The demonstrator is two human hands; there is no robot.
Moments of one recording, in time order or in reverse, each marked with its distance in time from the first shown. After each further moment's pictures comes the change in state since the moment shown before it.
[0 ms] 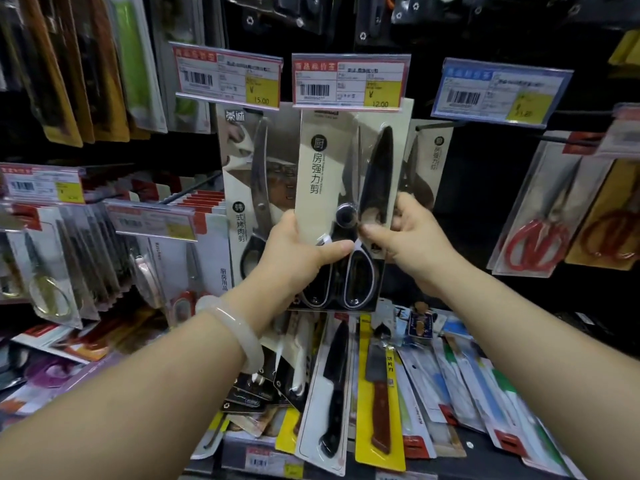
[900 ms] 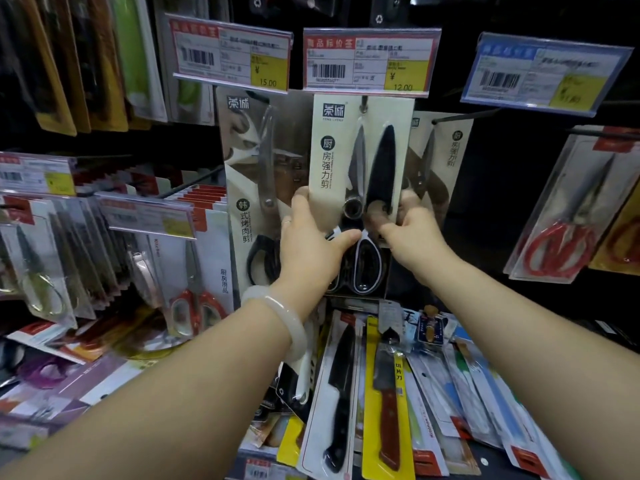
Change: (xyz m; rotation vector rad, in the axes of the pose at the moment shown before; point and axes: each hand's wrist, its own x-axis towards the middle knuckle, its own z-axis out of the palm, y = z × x) left_hand 0.033 -0.019 0.019 0.339 0.236 0.141; right_hand 0.043 0.029 0.015 -0.242 0.159 0.057
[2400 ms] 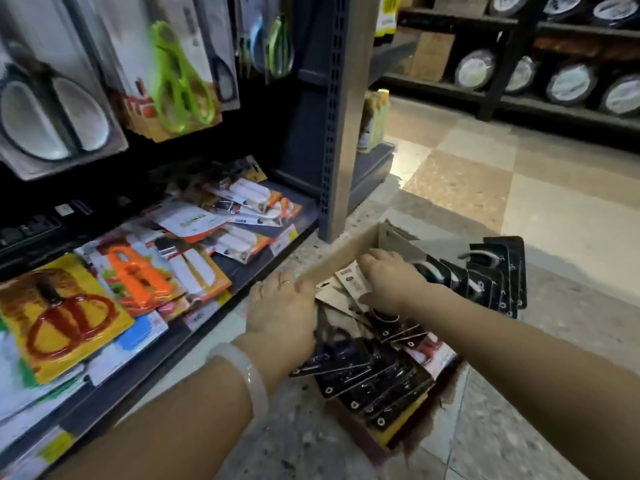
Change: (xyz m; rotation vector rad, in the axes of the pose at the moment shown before) left_hand -0.449 0.221 0.487 0.798 -1.296 0.906; right_hand -0.394 0.318 -0.585 -1.017 -0.124 1.006
